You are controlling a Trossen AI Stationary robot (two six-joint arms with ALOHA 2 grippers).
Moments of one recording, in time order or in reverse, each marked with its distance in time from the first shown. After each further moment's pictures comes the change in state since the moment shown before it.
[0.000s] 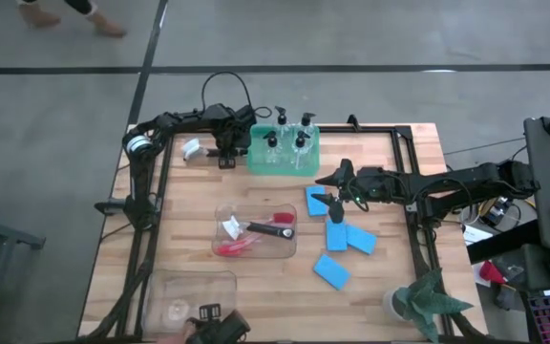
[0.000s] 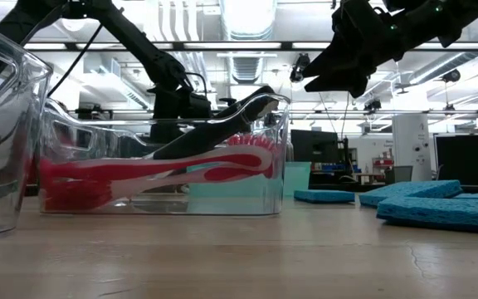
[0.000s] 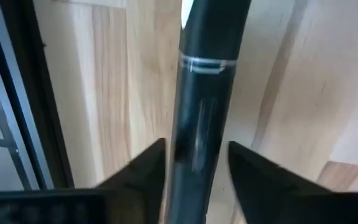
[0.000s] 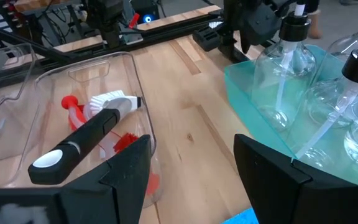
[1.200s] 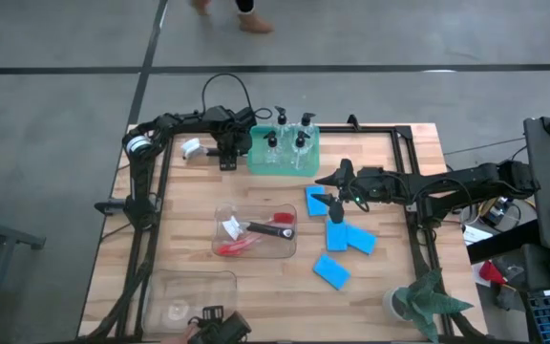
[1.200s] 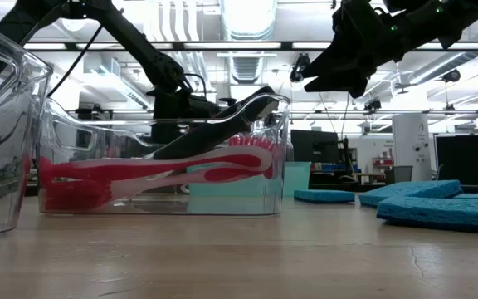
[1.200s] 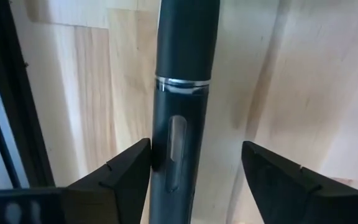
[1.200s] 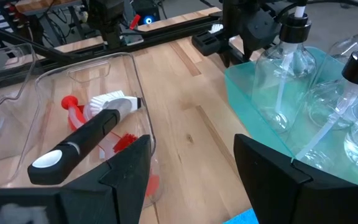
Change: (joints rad) left arm -0.006 -0.002 -0.029 0.047 0.049 0.012; right arm 0.000 0.000 -0.009 0.017 0.000 -0.008
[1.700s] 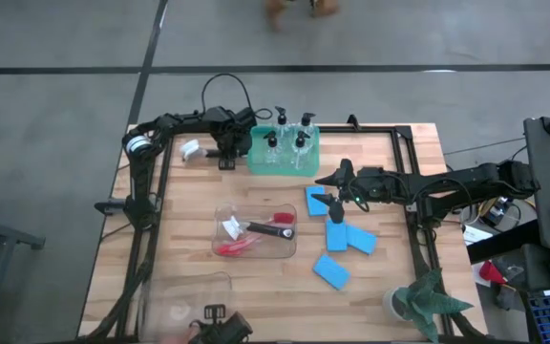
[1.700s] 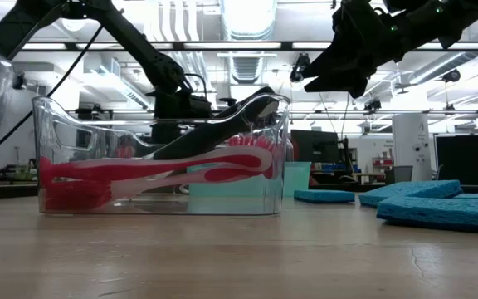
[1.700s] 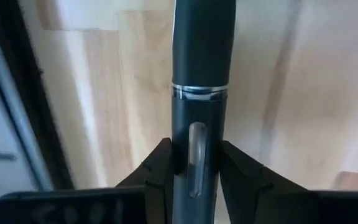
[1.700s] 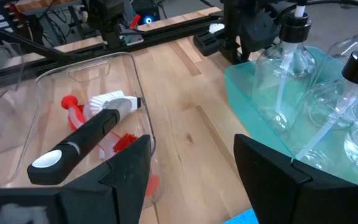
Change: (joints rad) left arm -0.003 0.000 -0.008 0.025 -0.054 0.064; right arm 0.000 0.000 0.000 0.000 0.000 0.000
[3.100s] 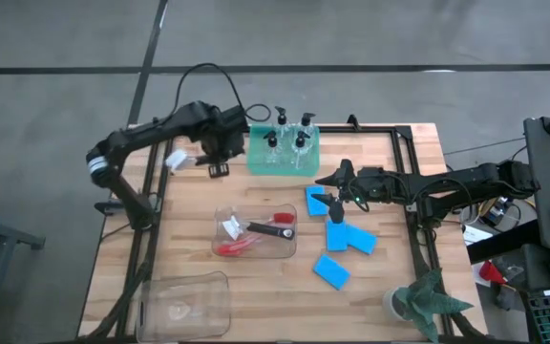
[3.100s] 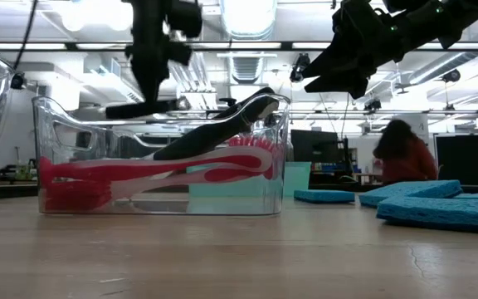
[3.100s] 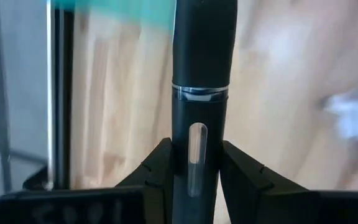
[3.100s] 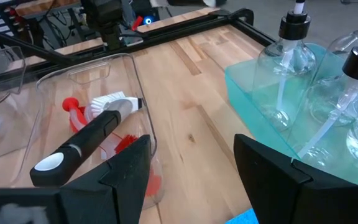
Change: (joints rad) left arm -0.249 -0.368 0.163 -0.440 0.063 -0.406; right arm 0.000 0.000 0.000 -0.001 0.000 0.023
